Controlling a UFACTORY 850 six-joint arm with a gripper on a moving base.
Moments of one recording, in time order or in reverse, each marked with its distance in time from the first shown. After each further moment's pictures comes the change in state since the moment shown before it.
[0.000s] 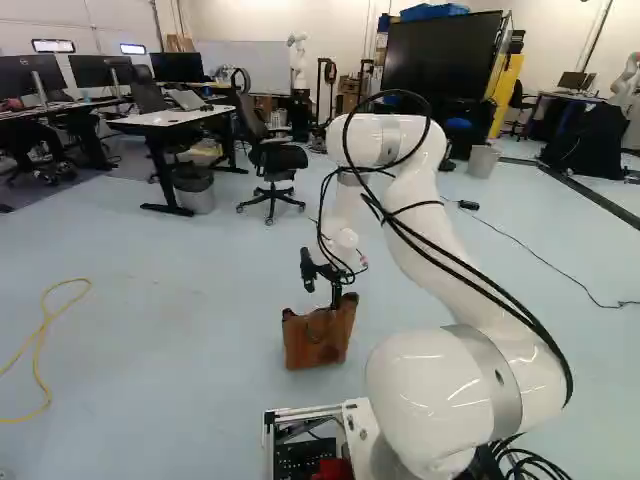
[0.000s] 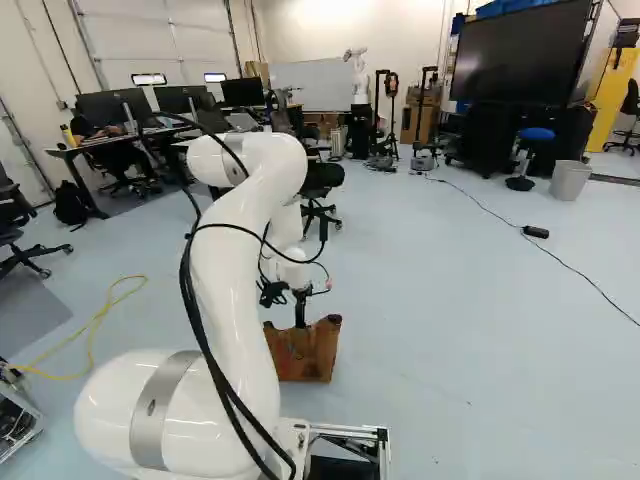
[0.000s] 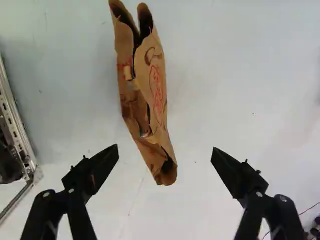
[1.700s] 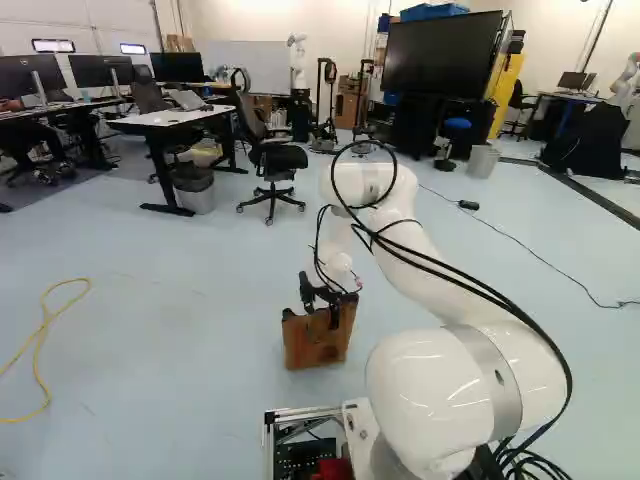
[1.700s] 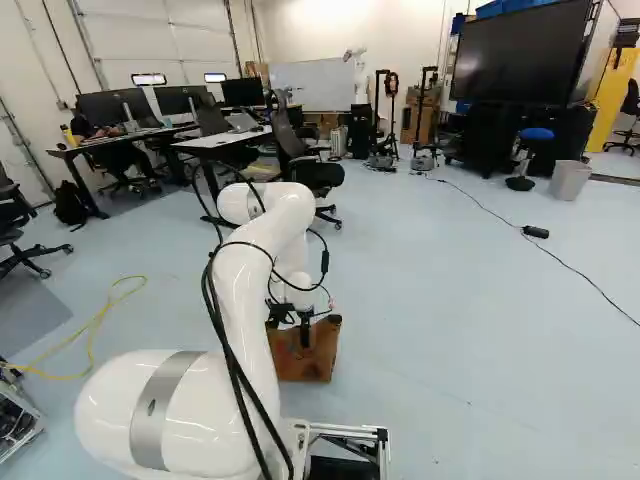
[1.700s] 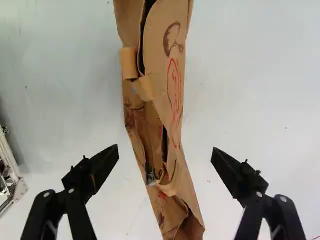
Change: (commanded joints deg) arm 0.0 -18.4 -14.7 0.0 -0.1 -0.6
